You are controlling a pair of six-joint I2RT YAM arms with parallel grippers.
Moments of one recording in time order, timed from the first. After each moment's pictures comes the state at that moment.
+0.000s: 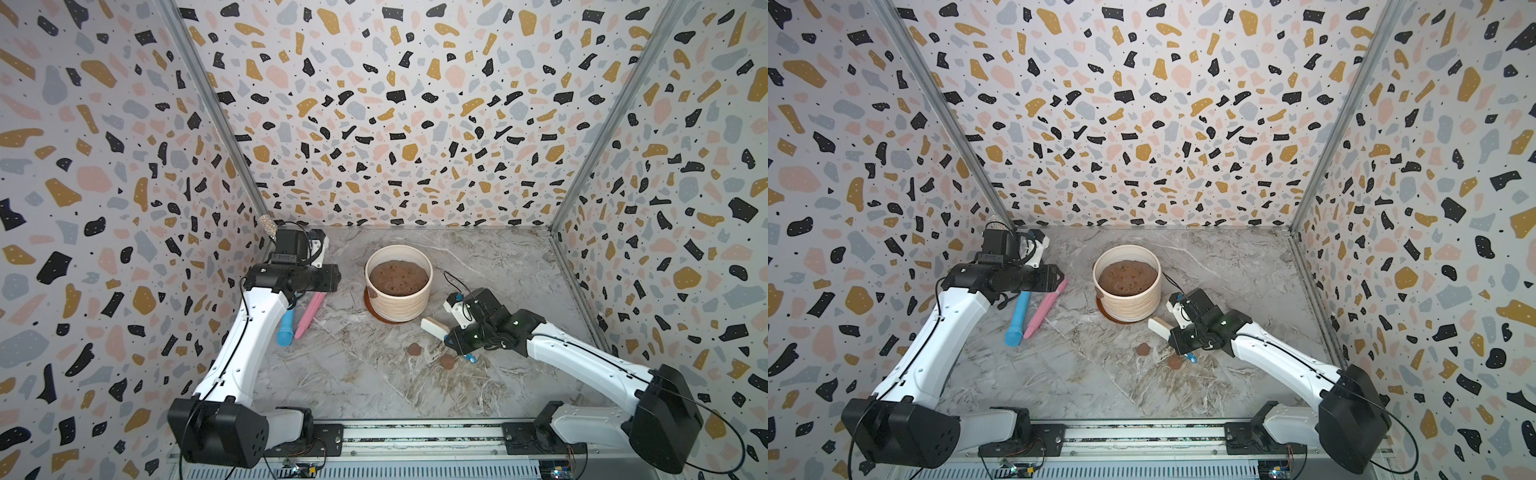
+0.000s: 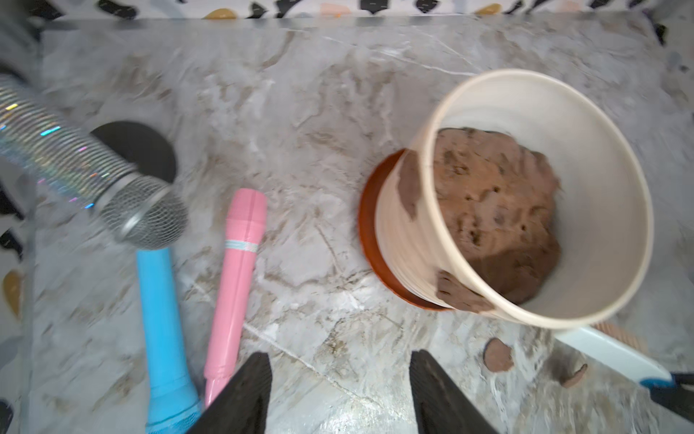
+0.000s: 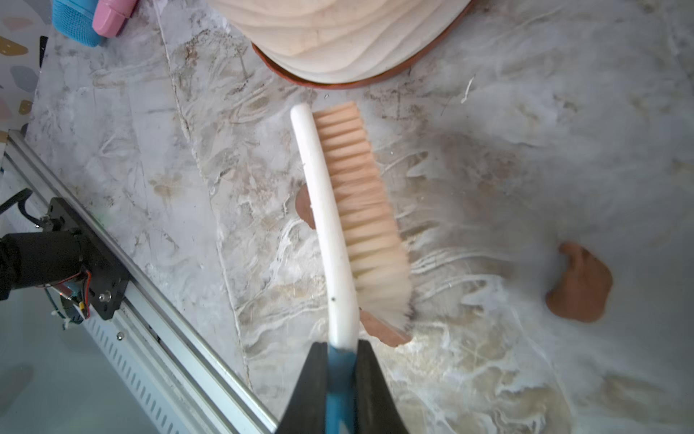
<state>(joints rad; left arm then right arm) -0.12 1.29 1.32 -0.91 0.24 0.07 0.73 1.20 0.84 -0.64 -0.27 0.32</state>
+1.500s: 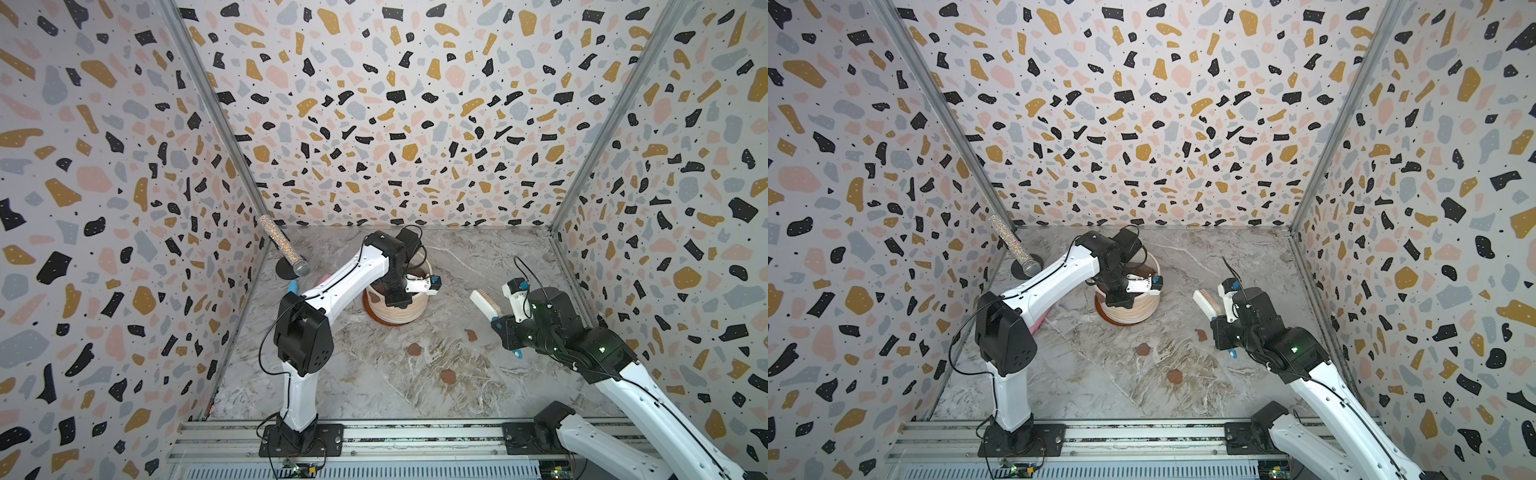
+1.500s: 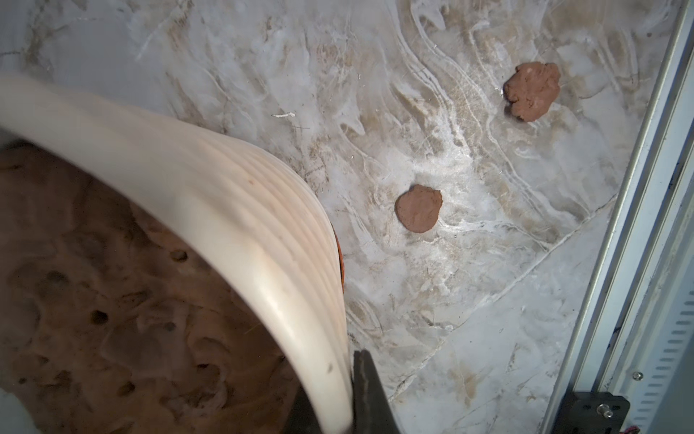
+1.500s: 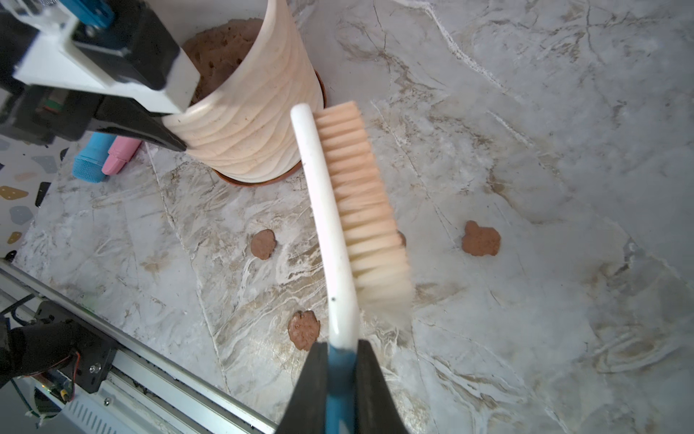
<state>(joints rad) -0.66 1.95 1.87 -1.34 0.17 0.83 0.56 0.82 0.97 -0.93 -0.06 0.34</state>
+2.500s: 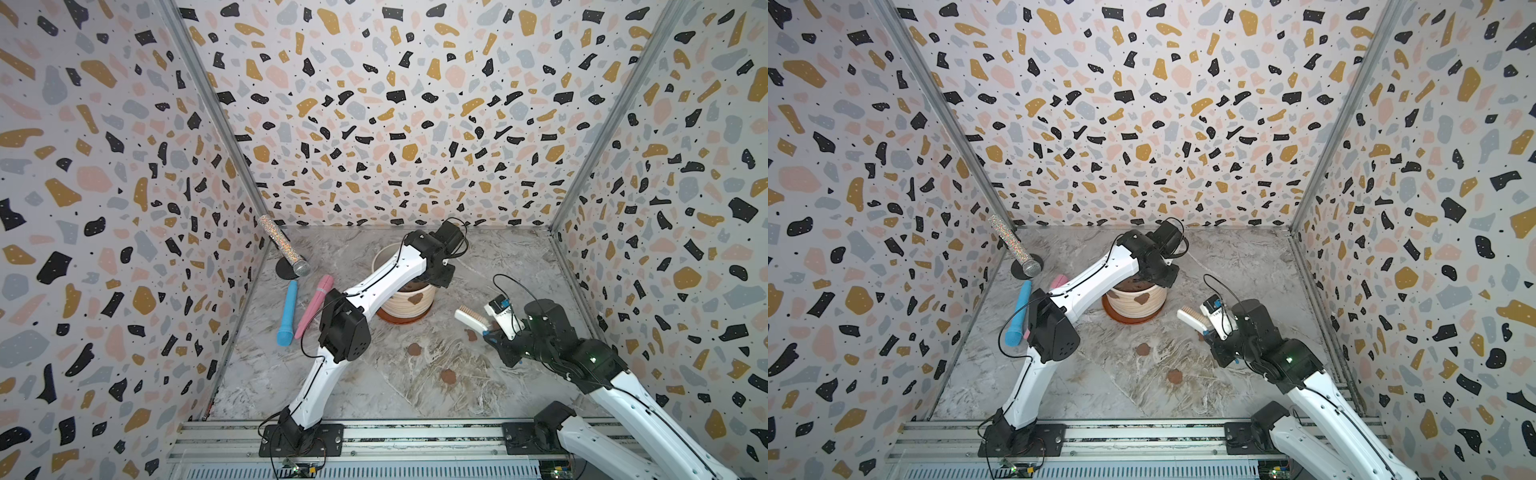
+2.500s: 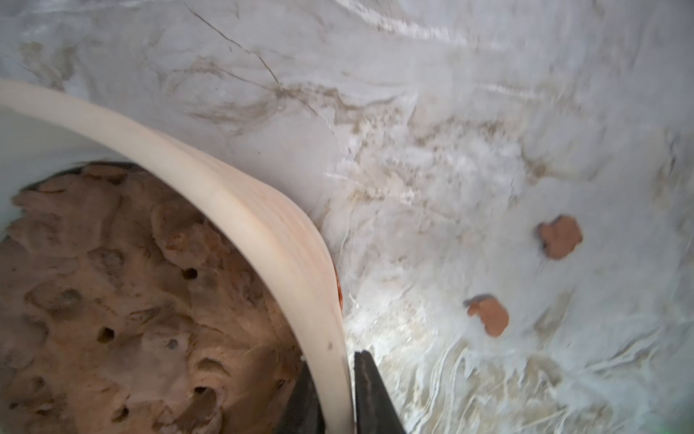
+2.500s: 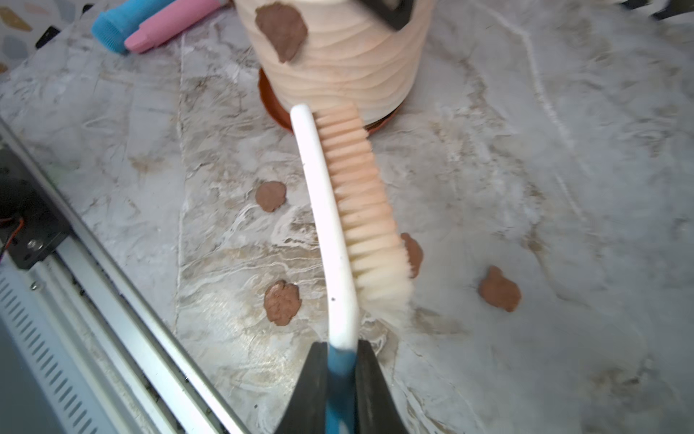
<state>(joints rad) -0.78 2.27 2.34 -1.19 -0.06 -0.29 0.56 0.80 0.80 -0.84 -0.24 -0.08</state>
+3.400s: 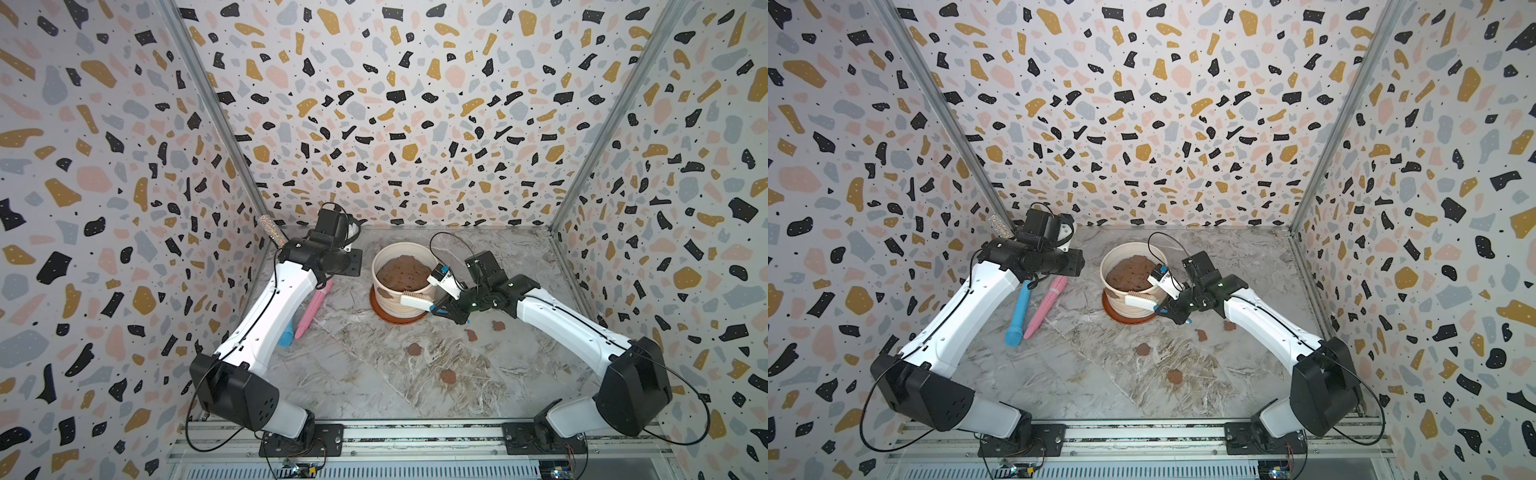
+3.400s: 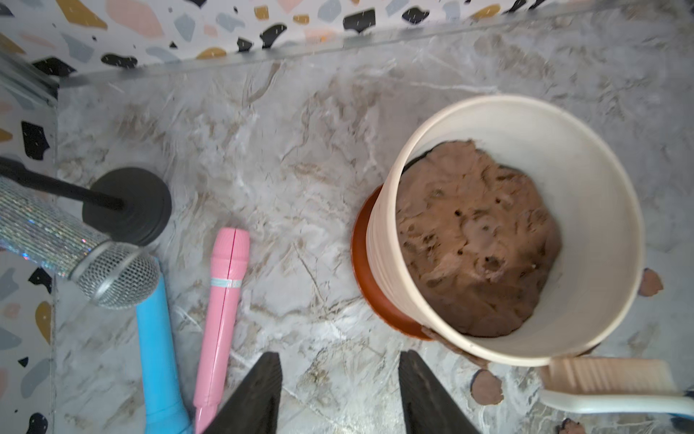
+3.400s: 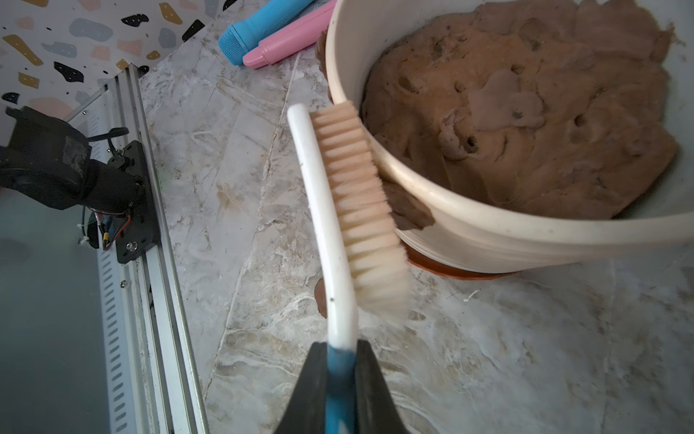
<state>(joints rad) -0.33 1.48 1.53 -0.97 -0.03 -0.11 0.55 1.46 1.15 -0.62 -0.57 -0.25</state>
